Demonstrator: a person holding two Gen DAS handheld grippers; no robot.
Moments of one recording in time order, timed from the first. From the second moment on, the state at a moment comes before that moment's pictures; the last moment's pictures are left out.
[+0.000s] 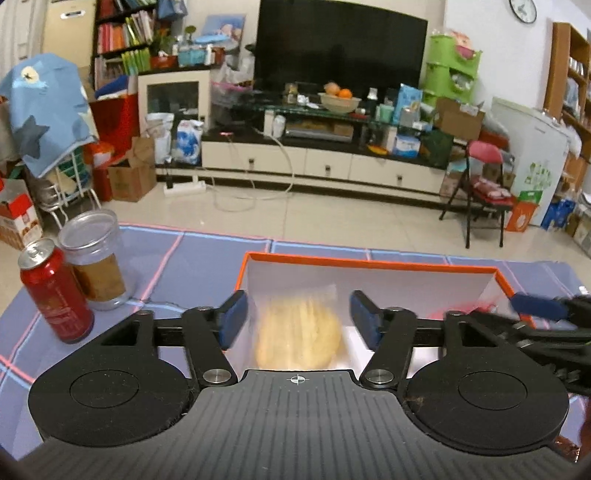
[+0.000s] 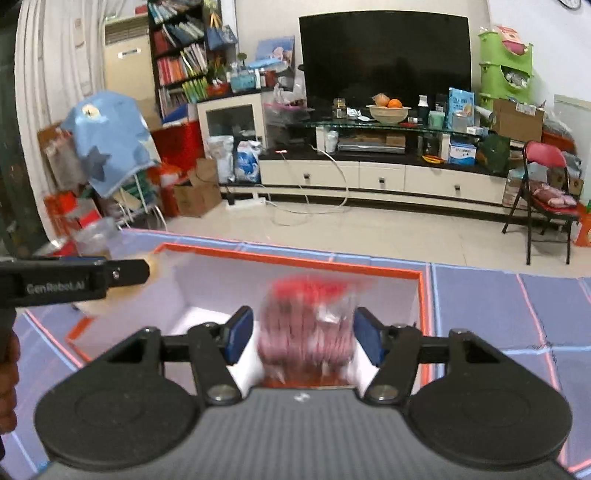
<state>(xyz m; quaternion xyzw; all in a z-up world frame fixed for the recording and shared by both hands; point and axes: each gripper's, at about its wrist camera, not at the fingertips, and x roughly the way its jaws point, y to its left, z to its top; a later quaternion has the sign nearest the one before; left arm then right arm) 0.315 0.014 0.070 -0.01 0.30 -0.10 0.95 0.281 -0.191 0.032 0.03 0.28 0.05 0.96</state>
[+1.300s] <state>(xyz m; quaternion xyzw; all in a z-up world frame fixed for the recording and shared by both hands) 0.108 0.098 -0.015 -0.23 0.38 0.14 0.88 0.110 -0.272 -0.058 -0.04 0.35 0.09 0.93</state>
